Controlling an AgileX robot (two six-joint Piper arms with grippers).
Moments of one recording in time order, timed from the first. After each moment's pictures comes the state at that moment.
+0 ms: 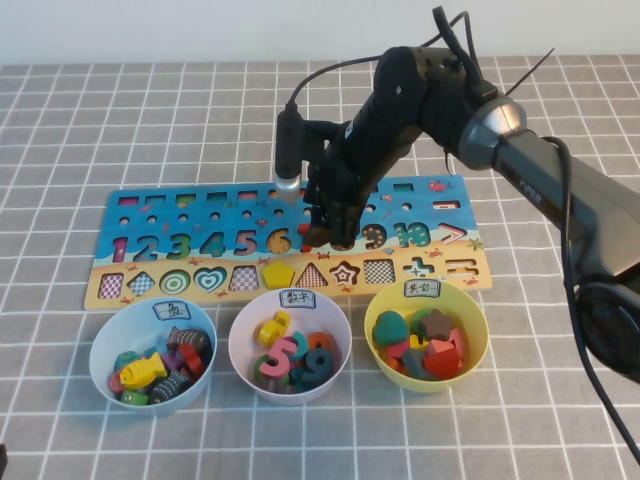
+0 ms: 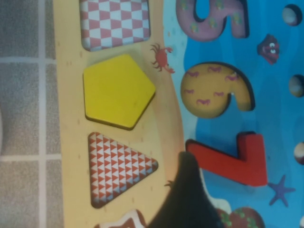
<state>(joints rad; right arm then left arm) 0.54 2.47 -2.38 0.34 1.15 -1.12 -0.09 -0.01 0.03 -0.05 0.37 0.13</state>
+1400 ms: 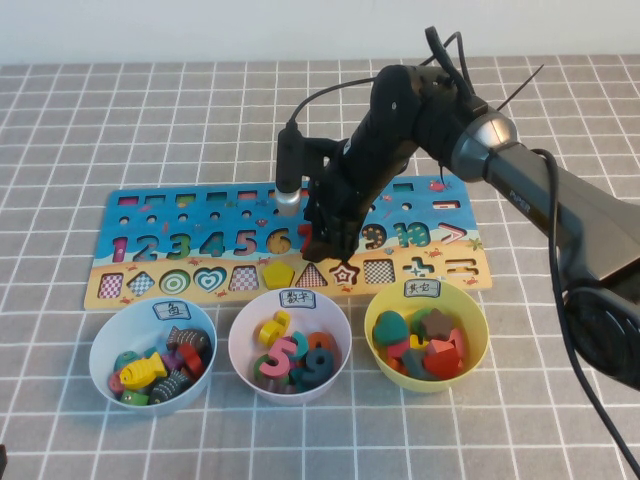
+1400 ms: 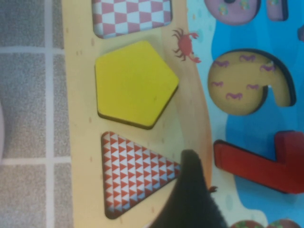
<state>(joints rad) 0.54 2.52 -2.39 0.36 1.17 -1.12 -0.09 -0.01 0.03 -0.05 0.37 0.13</state>
